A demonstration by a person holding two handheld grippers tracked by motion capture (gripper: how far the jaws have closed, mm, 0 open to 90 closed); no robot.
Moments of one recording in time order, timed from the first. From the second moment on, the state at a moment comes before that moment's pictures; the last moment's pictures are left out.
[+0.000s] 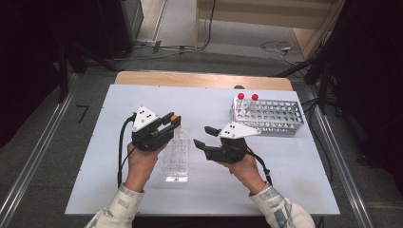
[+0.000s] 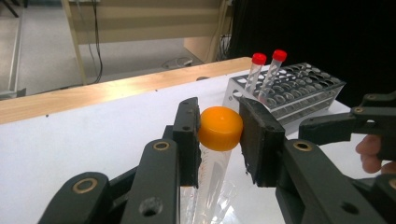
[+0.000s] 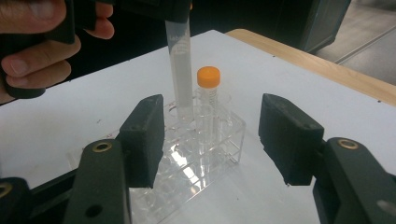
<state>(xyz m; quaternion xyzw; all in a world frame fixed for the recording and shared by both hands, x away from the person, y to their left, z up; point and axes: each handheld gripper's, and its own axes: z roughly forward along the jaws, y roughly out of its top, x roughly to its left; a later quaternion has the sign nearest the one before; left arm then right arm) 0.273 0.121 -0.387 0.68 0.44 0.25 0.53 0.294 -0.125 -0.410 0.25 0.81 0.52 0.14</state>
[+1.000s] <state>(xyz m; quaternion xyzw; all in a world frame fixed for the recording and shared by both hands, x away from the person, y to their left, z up) 0.281 0.116 -0.403 0.70 0.46 0.24 0.49 0.296 -0.126 -0.410 0.26 0.80 0.51 0.15</state>
